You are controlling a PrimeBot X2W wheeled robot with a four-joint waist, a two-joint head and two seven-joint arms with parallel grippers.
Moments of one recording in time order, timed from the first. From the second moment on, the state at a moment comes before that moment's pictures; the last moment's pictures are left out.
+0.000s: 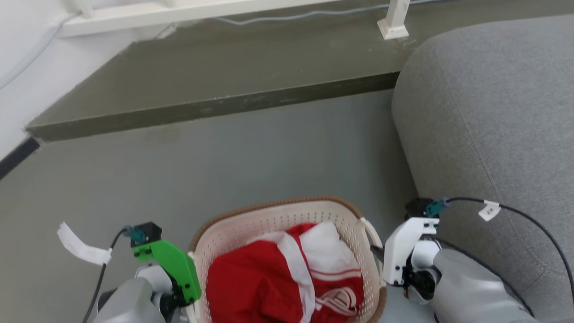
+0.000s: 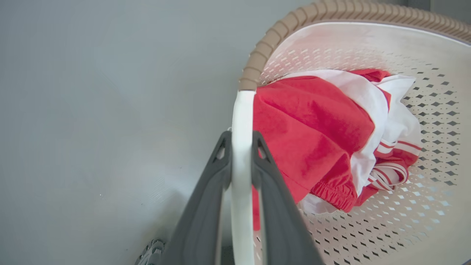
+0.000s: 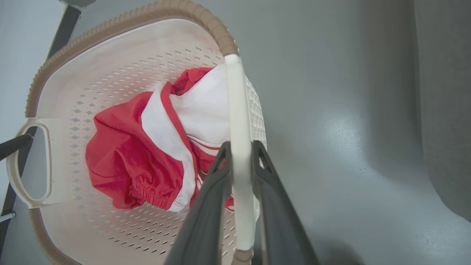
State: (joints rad) left arm -0.54 -0.01 -0.40 1.26 -0.68 -0.12 0.20; right arm -0.53 -0.03 0.73 1.19 0.87 0.11 0.17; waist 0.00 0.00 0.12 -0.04
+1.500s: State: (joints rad) left arm -0.95 0.05 -0.40 1.15 -0.61 -0.08 0.01; right arm -0.96 -0.02 0.72 1.14 0.83 0.03 -0.04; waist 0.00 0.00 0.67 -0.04
